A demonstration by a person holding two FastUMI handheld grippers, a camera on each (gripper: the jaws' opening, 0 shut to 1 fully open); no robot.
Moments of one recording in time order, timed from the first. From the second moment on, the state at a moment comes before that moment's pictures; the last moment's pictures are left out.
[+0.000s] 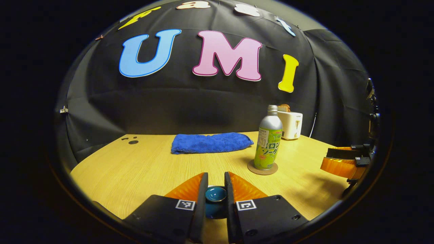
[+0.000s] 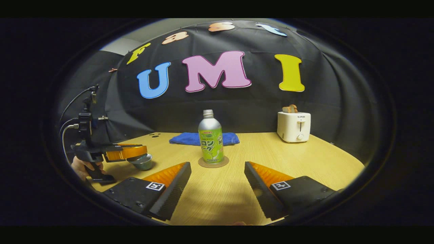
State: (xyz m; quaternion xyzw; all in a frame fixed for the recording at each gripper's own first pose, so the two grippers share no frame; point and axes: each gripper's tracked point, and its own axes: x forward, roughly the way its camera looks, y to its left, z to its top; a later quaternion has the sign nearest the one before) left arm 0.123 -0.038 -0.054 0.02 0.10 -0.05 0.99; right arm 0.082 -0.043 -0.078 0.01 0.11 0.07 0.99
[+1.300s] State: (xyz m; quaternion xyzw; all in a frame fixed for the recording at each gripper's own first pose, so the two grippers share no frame) left arm 0.103 -0.030 -0.018 0.01 0.04 -0.02 1.00; right arm 0.070 -0.033 -0.062 0.00 0.10 0.07 0.99
